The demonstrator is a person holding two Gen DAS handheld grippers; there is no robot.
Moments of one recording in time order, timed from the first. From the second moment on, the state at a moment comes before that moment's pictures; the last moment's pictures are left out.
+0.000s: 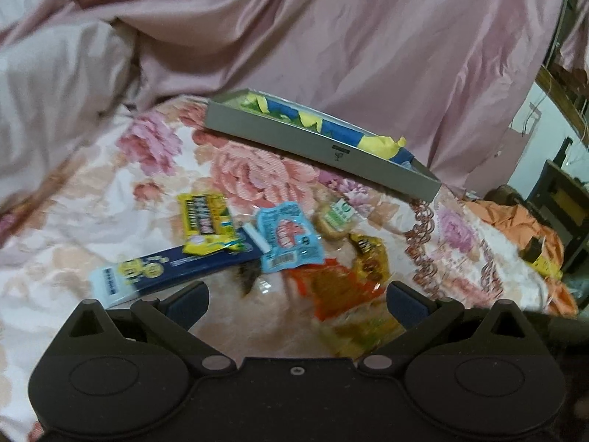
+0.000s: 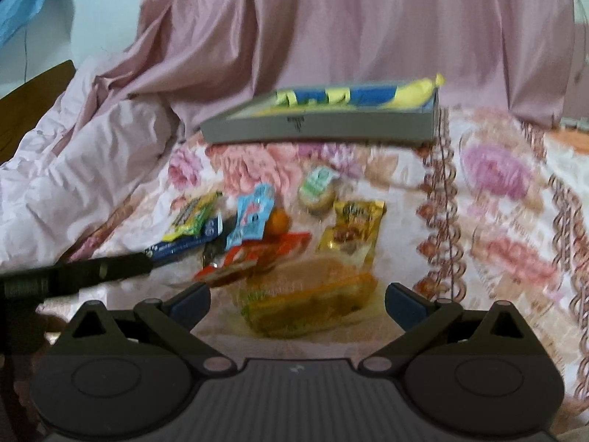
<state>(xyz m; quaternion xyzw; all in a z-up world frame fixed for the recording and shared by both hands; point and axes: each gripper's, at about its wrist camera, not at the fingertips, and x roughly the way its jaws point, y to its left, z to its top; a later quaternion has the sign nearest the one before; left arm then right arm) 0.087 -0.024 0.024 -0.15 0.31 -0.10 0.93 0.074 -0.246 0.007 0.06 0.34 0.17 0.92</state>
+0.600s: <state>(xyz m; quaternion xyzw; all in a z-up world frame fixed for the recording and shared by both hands) 0.220 -0.076 -0.004 -0.17 0.53 -0.12 0.82 0.103 -0.261 -0.019 0.14 0.41 0.19 0.88</state>
